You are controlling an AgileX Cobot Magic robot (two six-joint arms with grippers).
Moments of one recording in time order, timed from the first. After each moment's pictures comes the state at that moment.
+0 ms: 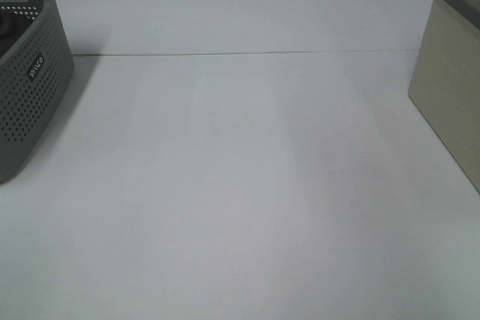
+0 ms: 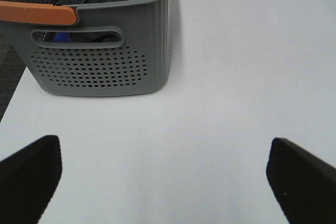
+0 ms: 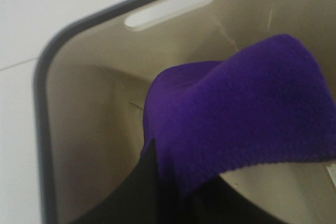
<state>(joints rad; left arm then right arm) 0.00 -0.01 -0.50 0.01 1.05 0.00 -0.38 1.80 -1.67 0.38 0.89 -0.24</state>
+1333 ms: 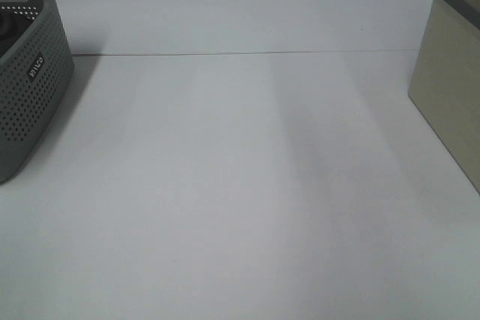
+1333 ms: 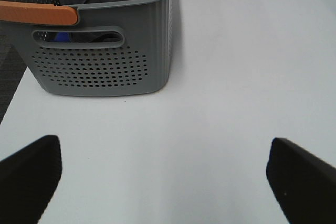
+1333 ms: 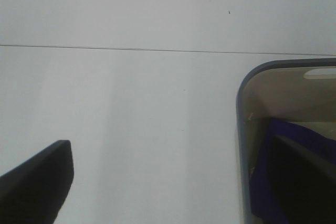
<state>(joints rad) 0.00 -0.01 -0.50 0.01 1.05 0.00 0.02 1.76 -2.03 0.24 1.15 -0.11</state>
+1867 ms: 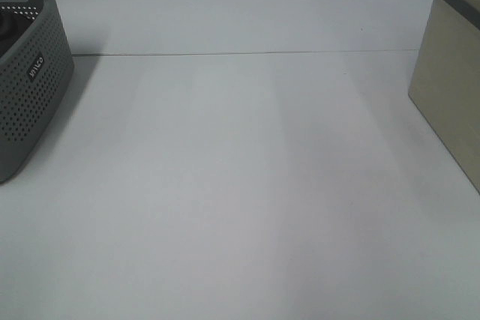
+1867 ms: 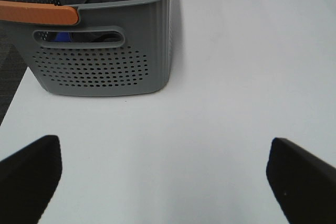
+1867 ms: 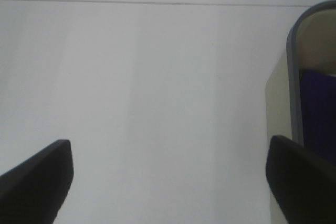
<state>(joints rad) 0.00 -0.01 -0.50 0.01 1.05 0.00 0.14 1.66 -1.87 0.16 1.21 0.01</state>
